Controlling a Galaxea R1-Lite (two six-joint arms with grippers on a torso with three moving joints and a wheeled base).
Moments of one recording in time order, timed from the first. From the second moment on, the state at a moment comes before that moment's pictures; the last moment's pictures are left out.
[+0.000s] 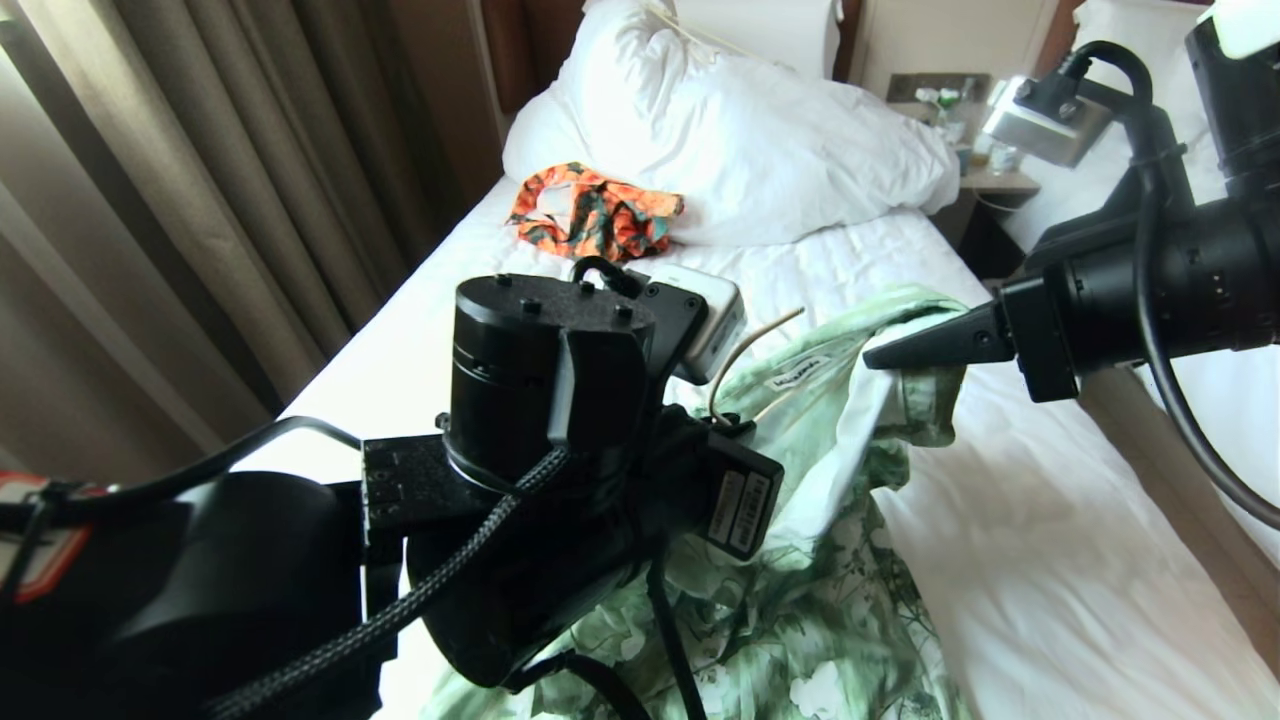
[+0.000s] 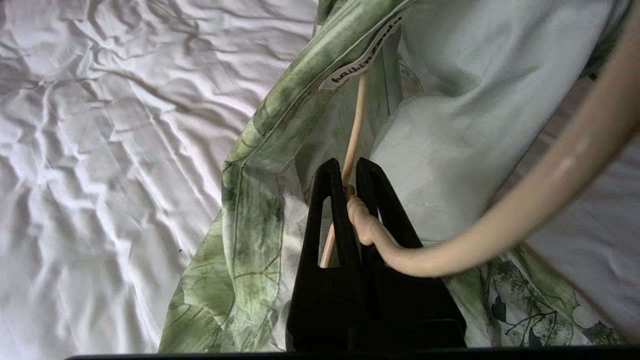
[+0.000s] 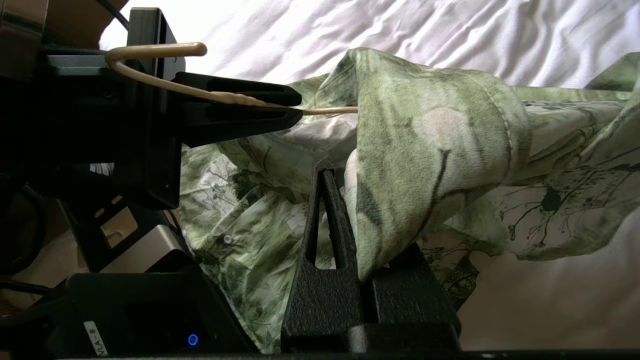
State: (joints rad) left arm -1.04 1.67 -1.03 -0.38 0.41 0.00; right arm 0.49 1.56 -1.57 0.53 0.42 -0.06
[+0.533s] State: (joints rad) left arm -1.06 1.67 -1.05 -0.38 0.41 -0.01; right arm 0.59 1.56 -1.52 0.55 0.46 -0.07
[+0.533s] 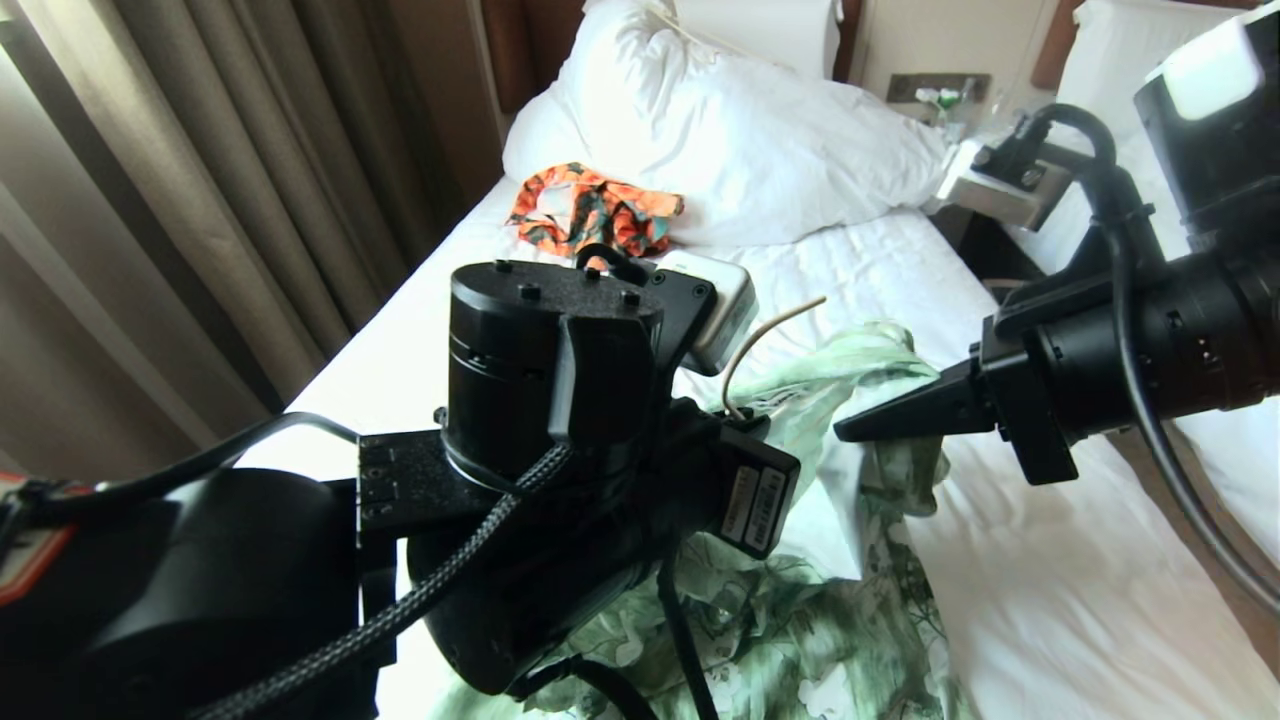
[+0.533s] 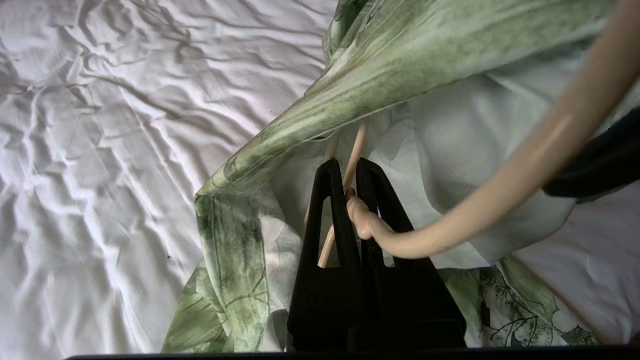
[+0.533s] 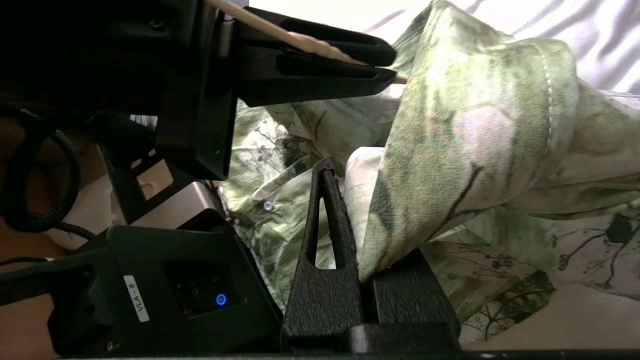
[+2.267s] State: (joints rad) left arm -1.05 1.57 -1.05 -0.35 0.42 -0.01; right arm 0.53 1.47 -1.51 0.74 0.38 -0.06
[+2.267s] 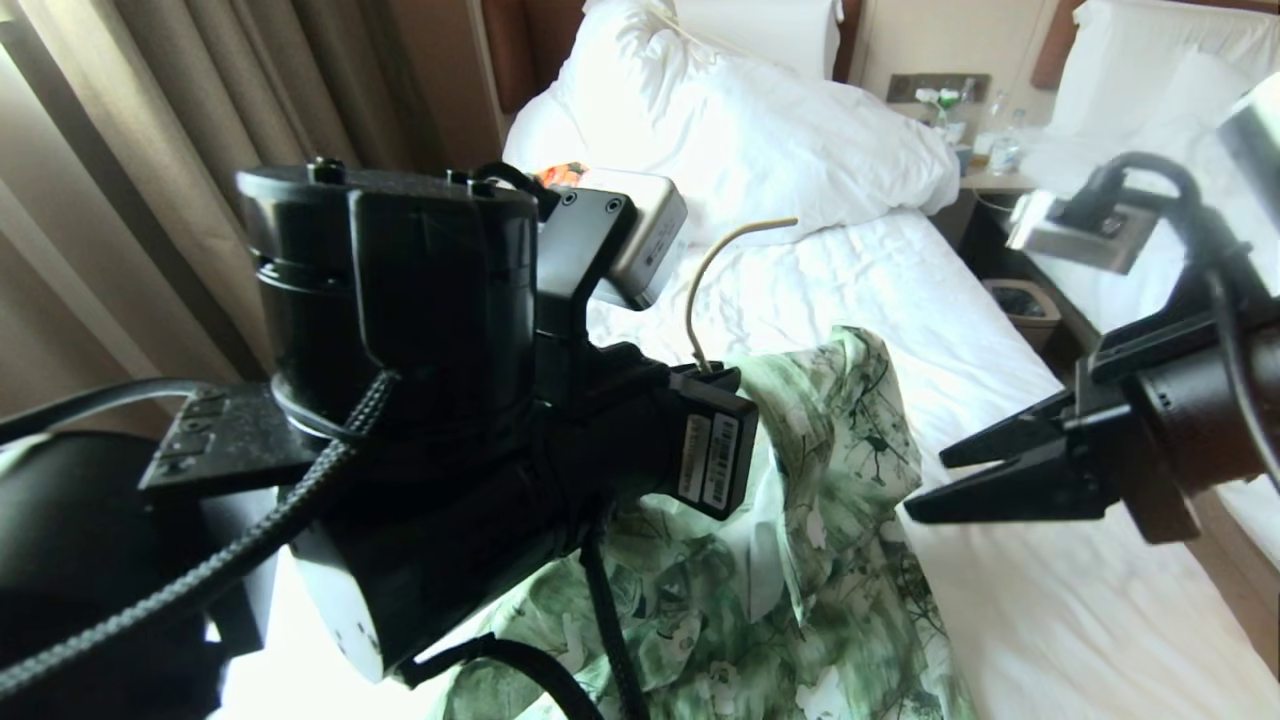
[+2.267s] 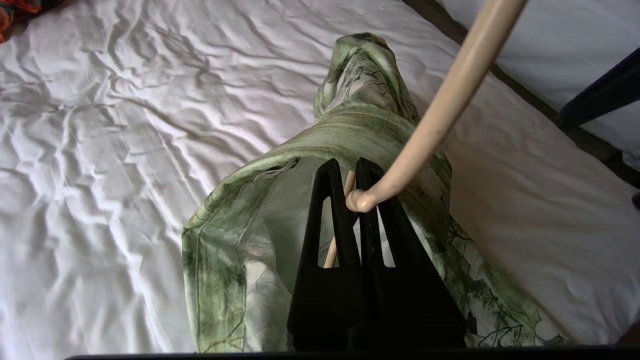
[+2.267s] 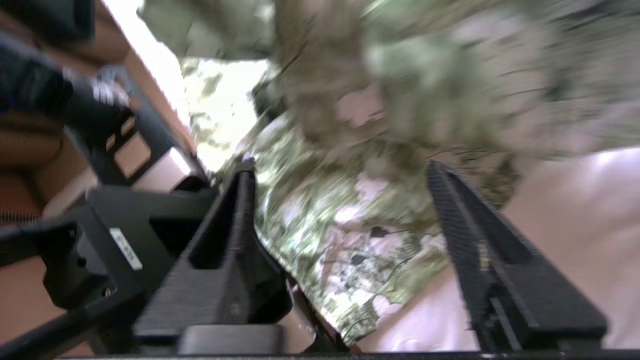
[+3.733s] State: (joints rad) left arm -0.98 1.48 -1.58 0.52 0.42 0.00; right arm 0.29 1.29 -1.47 0.72 0.39 0.01
